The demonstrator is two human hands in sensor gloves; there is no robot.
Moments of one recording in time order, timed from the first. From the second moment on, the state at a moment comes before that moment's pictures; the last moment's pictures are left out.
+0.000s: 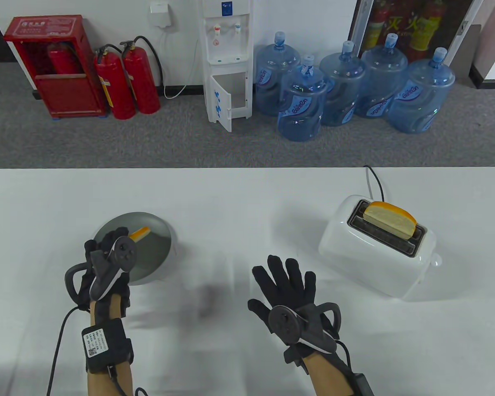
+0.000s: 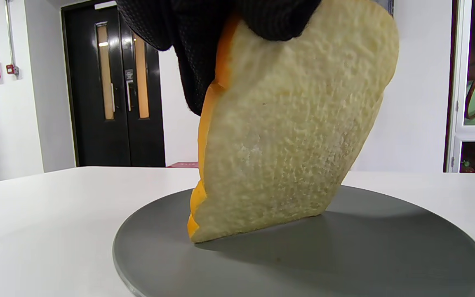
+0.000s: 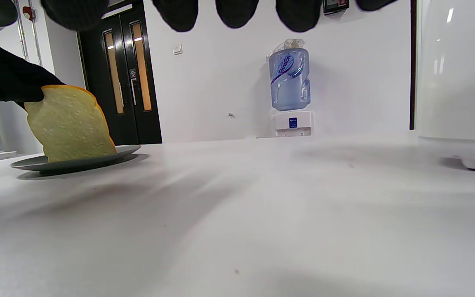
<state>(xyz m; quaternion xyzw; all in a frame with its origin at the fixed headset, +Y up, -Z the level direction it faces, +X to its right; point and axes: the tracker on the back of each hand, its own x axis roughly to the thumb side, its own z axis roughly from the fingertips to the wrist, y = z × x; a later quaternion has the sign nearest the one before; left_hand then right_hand) -0.306 -0.691 -0.349 0.08 0.14 -0.03 0.99 0.076 -0.715 -0.251 0.17 -0.07 0.98 0.07</state>
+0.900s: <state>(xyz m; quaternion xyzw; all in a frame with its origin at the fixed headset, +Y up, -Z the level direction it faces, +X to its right) -0.312 -0.662 -0.310 0.17 0.09 0.03 0.98 0.076 -0.715 -0.251 0.17 -0.08 0.98 0.08</state>
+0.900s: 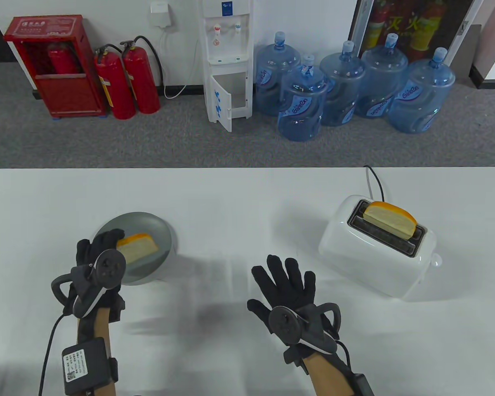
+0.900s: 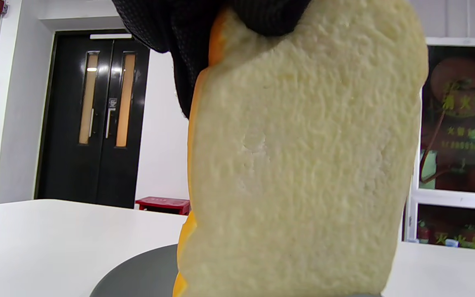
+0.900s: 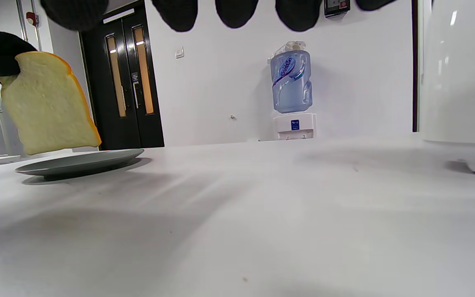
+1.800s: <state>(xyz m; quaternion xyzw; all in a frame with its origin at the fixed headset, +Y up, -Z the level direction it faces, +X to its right) -0.236 -0.652 -0.248 0.21 -0.08 0.10 0.97 0.077 -0.714 -0.243 0.21 -0.14 0.96 0.11</state>
